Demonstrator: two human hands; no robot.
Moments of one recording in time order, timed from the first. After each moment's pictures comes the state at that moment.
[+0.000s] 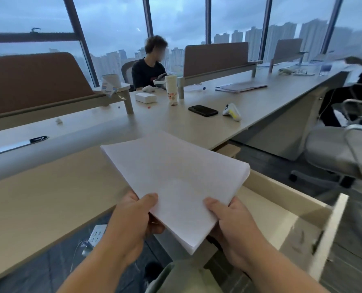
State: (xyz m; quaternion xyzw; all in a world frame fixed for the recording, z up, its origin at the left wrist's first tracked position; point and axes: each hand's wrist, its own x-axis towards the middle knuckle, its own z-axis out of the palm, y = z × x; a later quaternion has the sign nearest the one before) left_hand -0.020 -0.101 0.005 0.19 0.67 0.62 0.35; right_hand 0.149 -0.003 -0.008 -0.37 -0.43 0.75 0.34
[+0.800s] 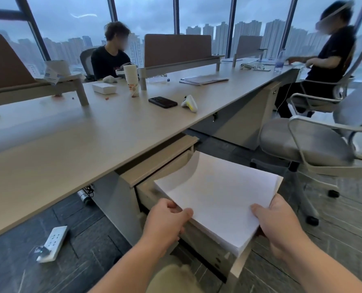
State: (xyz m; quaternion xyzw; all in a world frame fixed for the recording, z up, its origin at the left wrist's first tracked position) left_hand 0.102 -0.011 -0.072 0.33 0.75 0.45 0.36; right_hand 0.325 0.073 -0.050 -0.57 -0.49 0.52 0.40
